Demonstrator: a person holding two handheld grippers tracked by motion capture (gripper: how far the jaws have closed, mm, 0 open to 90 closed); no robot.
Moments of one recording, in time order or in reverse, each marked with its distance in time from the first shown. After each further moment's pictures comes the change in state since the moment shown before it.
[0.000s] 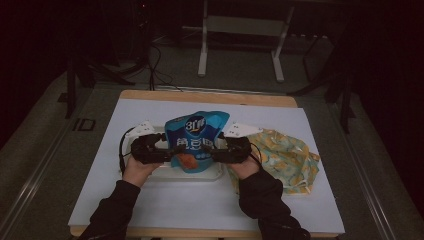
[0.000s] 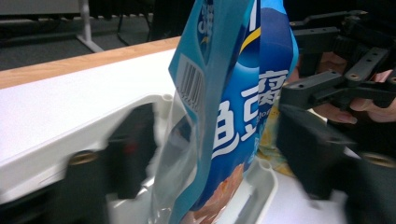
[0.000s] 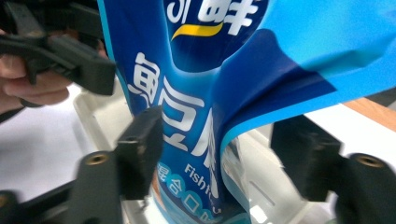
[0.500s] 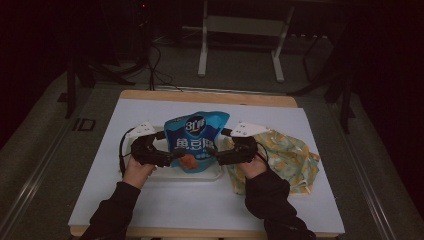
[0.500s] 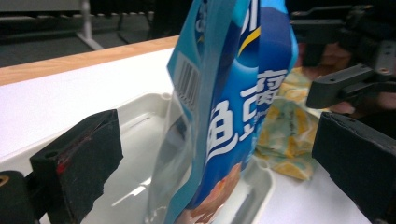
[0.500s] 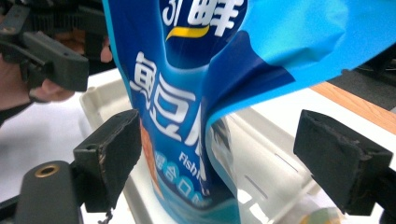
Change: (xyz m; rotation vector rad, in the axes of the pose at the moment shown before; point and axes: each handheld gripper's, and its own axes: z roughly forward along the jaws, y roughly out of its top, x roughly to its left) left arm -0.003 -0.001 -0.002 0.002 0.023 -0.007; right arm -0.007 0.000 -0.015 0.006 0.018 -0.025
